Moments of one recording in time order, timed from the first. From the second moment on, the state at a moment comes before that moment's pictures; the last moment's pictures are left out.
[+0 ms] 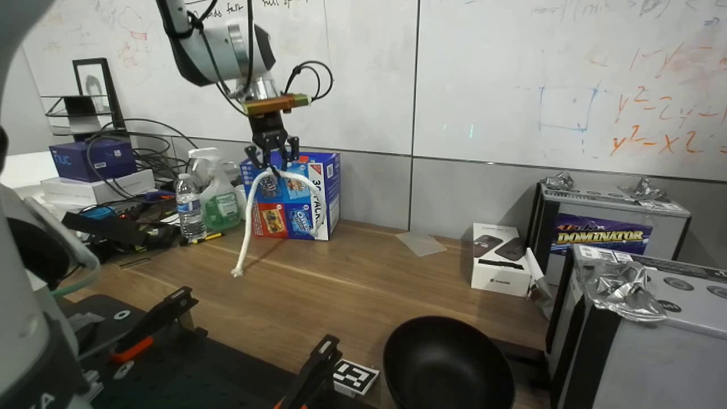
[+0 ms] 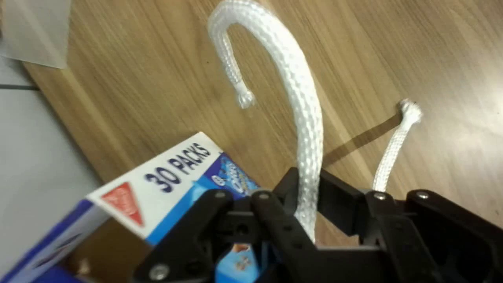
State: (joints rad) arm 0.34 0.54 0.14 -1.82 -0.36 2.25 -0.32
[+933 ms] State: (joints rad) arm 0.27 0.32 0.15 -1.35 -0.30 1.83 -0.16
